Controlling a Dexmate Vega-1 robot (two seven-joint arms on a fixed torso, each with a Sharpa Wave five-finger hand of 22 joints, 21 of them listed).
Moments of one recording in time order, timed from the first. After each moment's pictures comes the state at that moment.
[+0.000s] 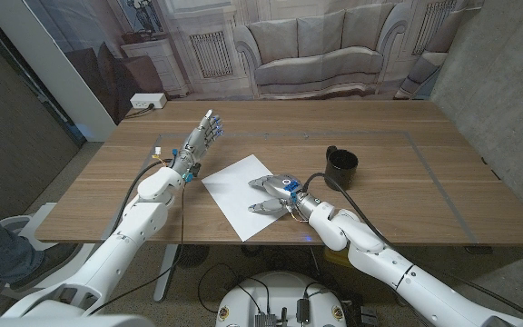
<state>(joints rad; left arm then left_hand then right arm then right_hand) 0.90 0.44 0.20 -1.31 -0.52 -0.26 -0.25 0.47 0.04 0.03 0.09 0.27 0.01 0.01 0.19 0.19 0.04 -0.05 0.20 0.19 -0.03 -0.03 0.19 0.18 -0.05 -0.04 0.20 0.18 -1.01 -0.47 -0.67 -1.70 -1.05 0.09 -0.05 0.66 -0.04 0.12 -0.12 0.31 0.41 -0.02 0.22 0.20 0.49 -0.01 0.25 0.19 0.47 -0.05 0.21 0.18 0.52 -0.05 0.24 0.18</state>
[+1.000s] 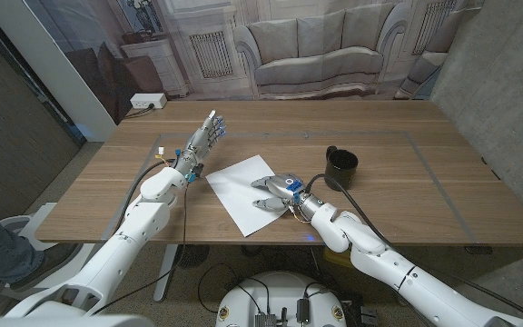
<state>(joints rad) 0.91 0.44 0.21 -1.33 -0.52 -0.25 -0.24 0.47 0.04 0.02 0.09 0.27 0.01 0.01 0.19 0.19 0.04 -0.05 0.20 0.19 -0.03 -0.03 0.19 0.18 -0.05 -0.04 0.20 0.18 -1.01 -0.48 -0.67 -1.68 -1.06 0.09 -0.12 0.80 0.03 0.15 -0.15 0.33 0.53 -0.07 0.24 0.20 0.62 -0.07 0.27 0.19 0.66 -0.06 0.23 0.19 0.66 -0.09 0.29 0.20</state>
